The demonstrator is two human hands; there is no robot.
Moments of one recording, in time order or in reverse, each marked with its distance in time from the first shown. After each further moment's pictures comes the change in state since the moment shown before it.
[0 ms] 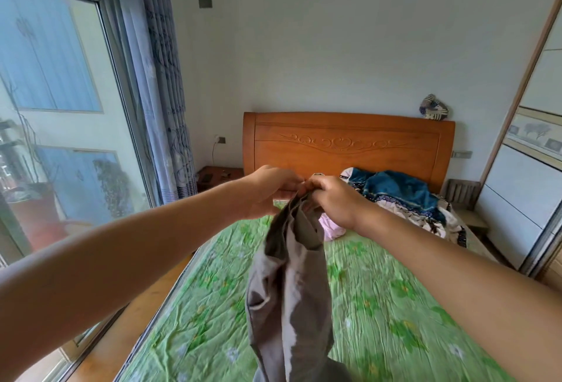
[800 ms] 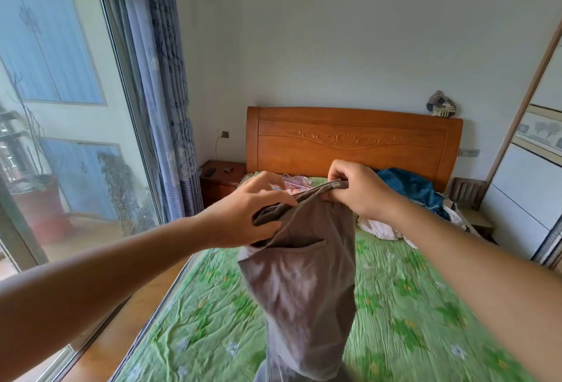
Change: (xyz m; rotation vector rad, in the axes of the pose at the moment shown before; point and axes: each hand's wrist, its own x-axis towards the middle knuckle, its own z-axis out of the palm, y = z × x) left_hand -0.034 -0.053 -0.052 1.136 -0.003 0.836; right_hand 0.017 0.029 -0.034 -0.328 0.112 -0.156
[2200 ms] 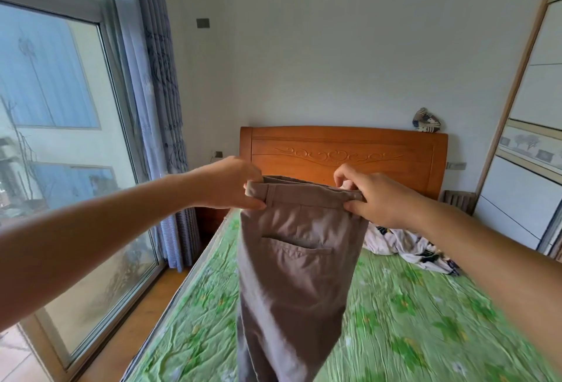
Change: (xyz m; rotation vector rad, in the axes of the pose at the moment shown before) left_hand 0.050 0.004 -0.079 0.281 -0.166 -0.122; right_hand -0.026 -0.002 -0.061 -0.262 -0.141 -0.070
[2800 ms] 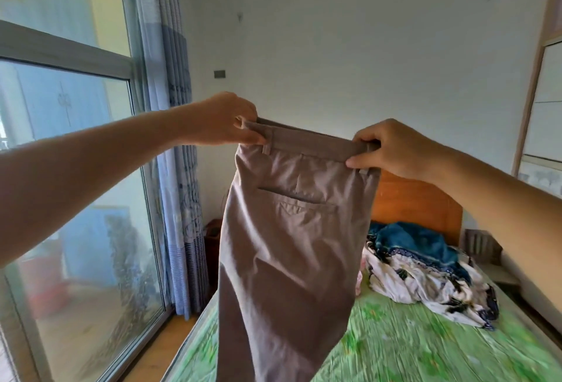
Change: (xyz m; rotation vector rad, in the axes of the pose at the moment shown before) left_hand 0.023 -0.001 -0.170 0.026 0.241 -0.017; right_hand 0.044 -0.052 -0.129 0.174 0.238 -0.052
